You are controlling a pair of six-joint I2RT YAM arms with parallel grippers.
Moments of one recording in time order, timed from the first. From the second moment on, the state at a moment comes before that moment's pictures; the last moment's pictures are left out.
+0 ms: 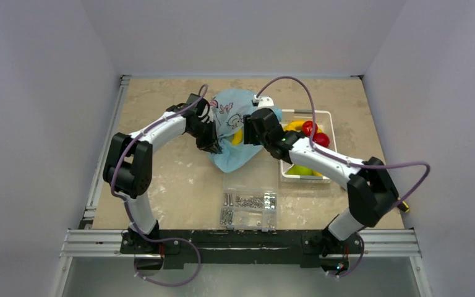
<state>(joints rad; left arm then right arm) -0.38 1.84 1.33 -0.69 0.45 -0.49 0.72 1.52 1.10 -0.19 0.36 0.42</state>
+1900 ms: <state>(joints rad) -0.38 1.84 1.34 -0.69 0.44 -0.49 0.70 2.11 1.45 -0.03 0.34 0.38</state>
